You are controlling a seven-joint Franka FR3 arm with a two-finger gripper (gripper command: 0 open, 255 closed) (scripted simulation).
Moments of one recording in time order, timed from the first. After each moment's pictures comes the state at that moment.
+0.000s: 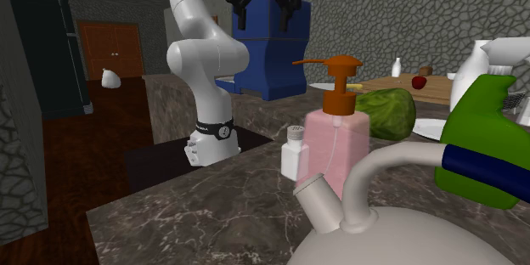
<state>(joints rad) 0.00 -0.74 -0.05 -2.39 -0.02 1.47 0.17</state>
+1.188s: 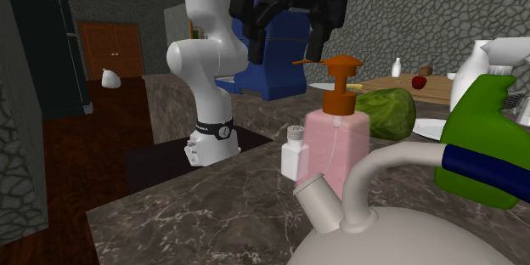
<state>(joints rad) -0.01 -0.11 -0.21 -1.97 -0.06 1.65 -0.14</state>
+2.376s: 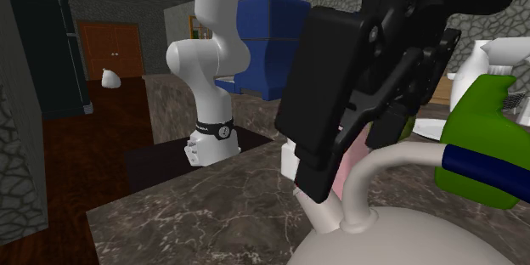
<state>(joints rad) -0.08 0.41 -0.23 -1.48 0.02 1.65 -0.34</state>
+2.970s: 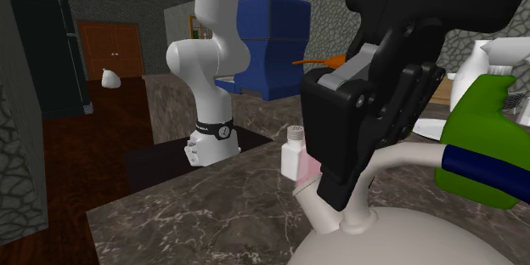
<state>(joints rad) -0.08 0.42 -0.23 -1.48 0.02 1.67 -0.35</state>
